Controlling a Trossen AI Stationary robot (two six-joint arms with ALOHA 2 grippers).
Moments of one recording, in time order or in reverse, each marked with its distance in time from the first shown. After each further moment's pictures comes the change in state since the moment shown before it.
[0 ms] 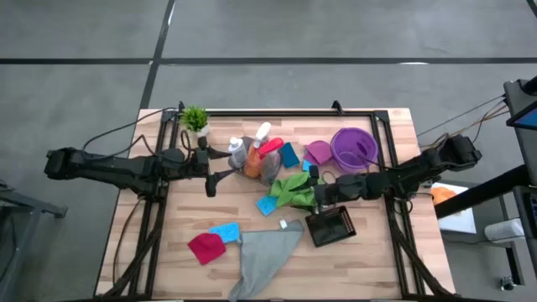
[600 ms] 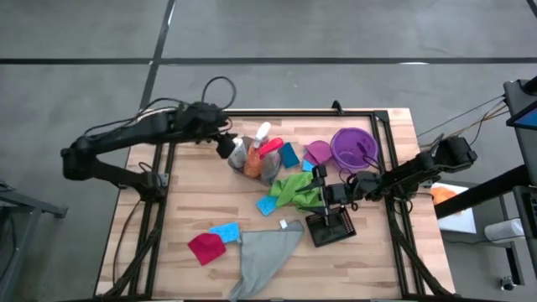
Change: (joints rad) left arm 0.300 0.392 0.765 -0.898 0.009 -0.220; right arm 0.004 0.056 -0.144 0.625 -0.119 -0.078
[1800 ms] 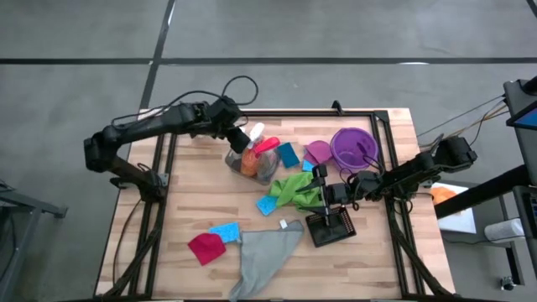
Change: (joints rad) left arm 0.089 0.272 0.152 -0.145 0.046 -0.107; right arm 0.000 0.000 0.000 0.023 -0.011 0.000
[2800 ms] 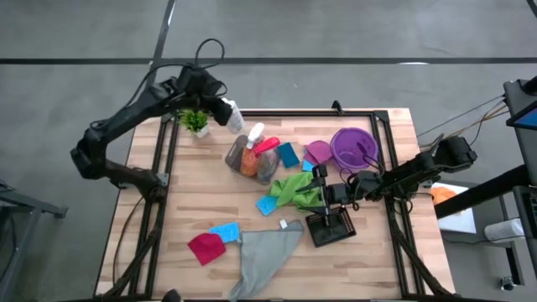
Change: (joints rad) left arm 0.308 -0.124 0.025 0.071 0.220 0.184; right arm 0.000 0.000 0.000 0.000 0.000 -0.007
